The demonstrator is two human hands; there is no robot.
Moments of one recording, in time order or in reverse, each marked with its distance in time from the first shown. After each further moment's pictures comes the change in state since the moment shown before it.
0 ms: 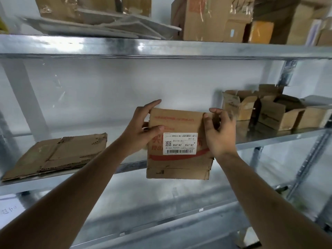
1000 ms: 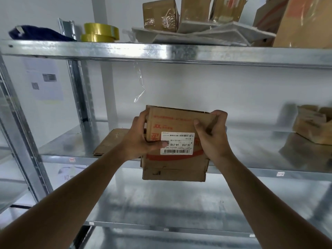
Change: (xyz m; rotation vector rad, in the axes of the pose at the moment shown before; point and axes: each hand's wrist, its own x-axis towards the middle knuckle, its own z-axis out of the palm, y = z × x) left_hand -0.112 -0.015 -0.163 0.366 0.192 -0.224; right_hand -0.069 -0.089 0.166 0.286 -0.426 -0.047
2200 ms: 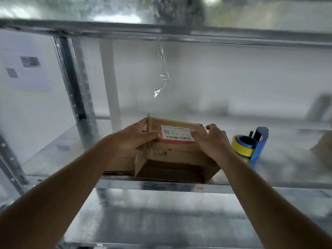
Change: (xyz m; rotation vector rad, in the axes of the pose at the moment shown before) left_hand 0.103 -0.174 -0.068 -0.181 -0.398 -0.443; right_hand 0.078 0.051 0.150 -0.585 -0.228 0.446
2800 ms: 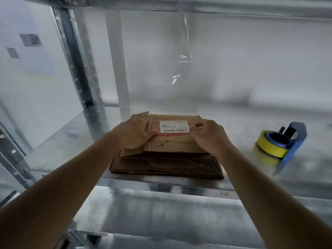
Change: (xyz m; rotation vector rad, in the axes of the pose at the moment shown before) left_hand 0.032 -0.057 -0.033 0.766 0.119 -0.101; right_hand 0.044 -0.018 0.069 -0.163 -0.108 -0.192
